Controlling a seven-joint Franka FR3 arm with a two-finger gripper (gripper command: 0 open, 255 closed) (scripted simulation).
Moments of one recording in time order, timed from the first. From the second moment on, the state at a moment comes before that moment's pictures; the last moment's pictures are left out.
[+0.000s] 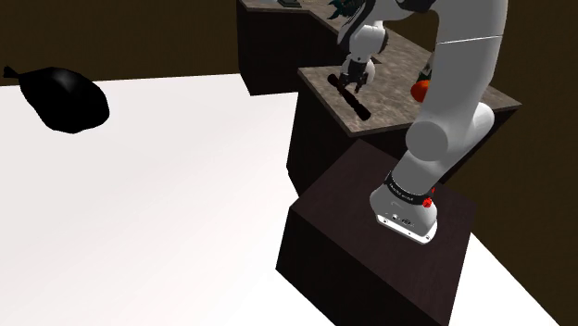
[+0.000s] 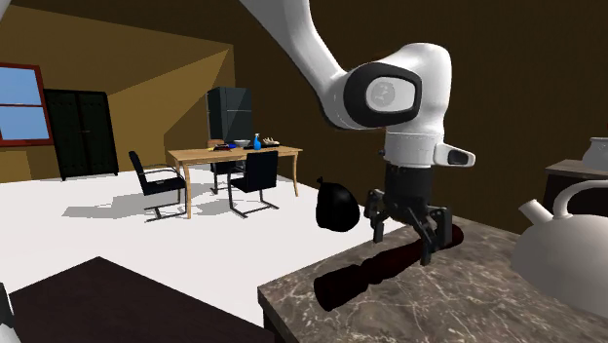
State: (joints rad) arm -0.32 0.45 -0.47 -2.02 0.28 2.37 -0.49
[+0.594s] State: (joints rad) arm -0.33 0.49 -0.45 -2.01 0.31 2.40 -0.50
